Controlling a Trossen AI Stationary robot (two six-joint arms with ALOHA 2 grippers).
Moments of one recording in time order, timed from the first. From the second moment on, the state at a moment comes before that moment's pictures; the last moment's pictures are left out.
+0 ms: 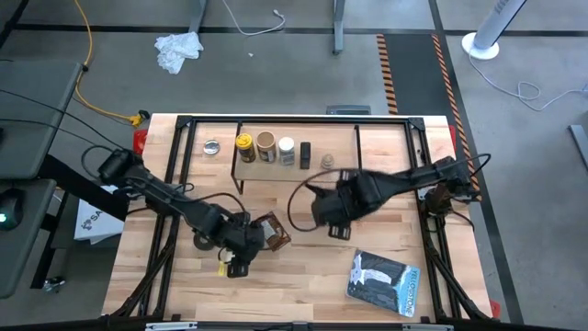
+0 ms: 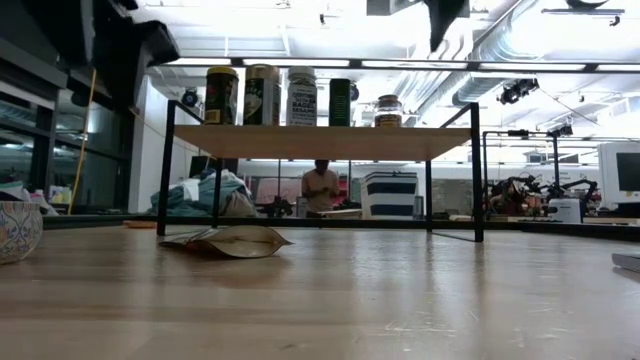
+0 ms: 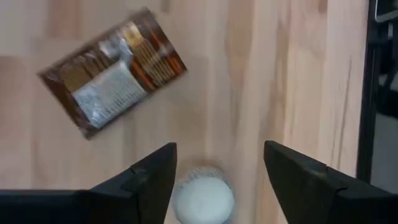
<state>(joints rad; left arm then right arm) -0.50 1.57 1.20 -0.85 -0.07 -0.55 0.28 1.86 1.95 -1.54 0.28 0.44</state>
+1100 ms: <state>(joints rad) -0.18 1.77 1.01 -0.68 0.02 0.35 0.58 1.36 1.12 -1.04 0.26 1.31</state>
